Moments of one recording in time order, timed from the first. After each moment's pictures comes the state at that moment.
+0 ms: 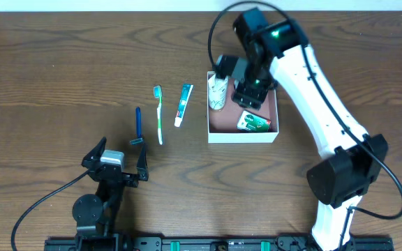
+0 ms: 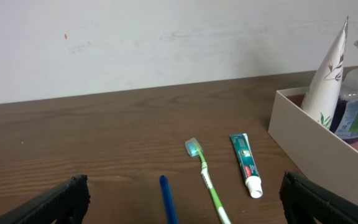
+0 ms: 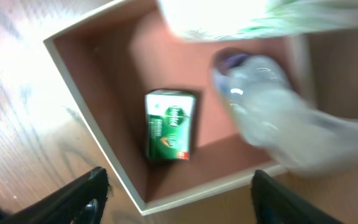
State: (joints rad) left arm 0.03 0.01 0.02 -0.10 0.21 0.04; right arm 0.44 2.03 2.09 -1.48 -0.04 -0.69
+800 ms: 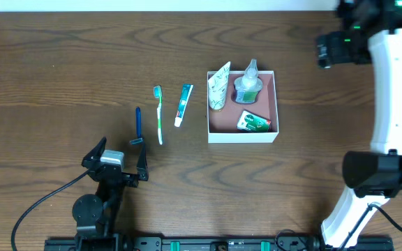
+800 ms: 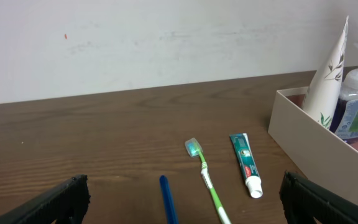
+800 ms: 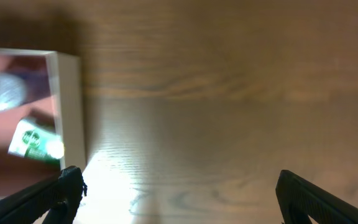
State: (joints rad) left arm 0.03 0.01 0.02 -0.10 0.21 0.04; right arm -0.03 2.01 2.36 -1.63 0.15 0.01
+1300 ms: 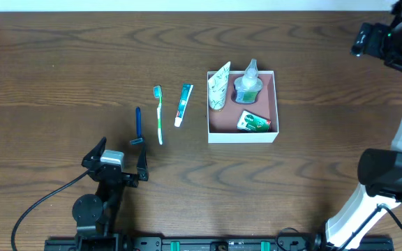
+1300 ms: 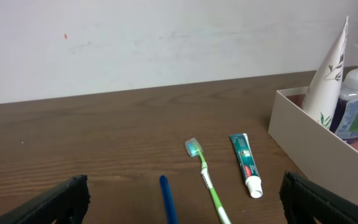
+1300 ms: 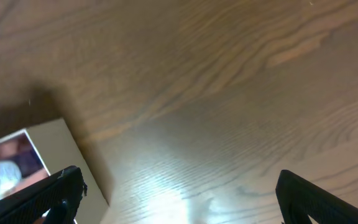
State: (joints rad) left arm 0.03 0.01 0.02 -0.10 0.21 0.04; right arm -0.22 2.01 2.36 -1.58 0.08 0.26
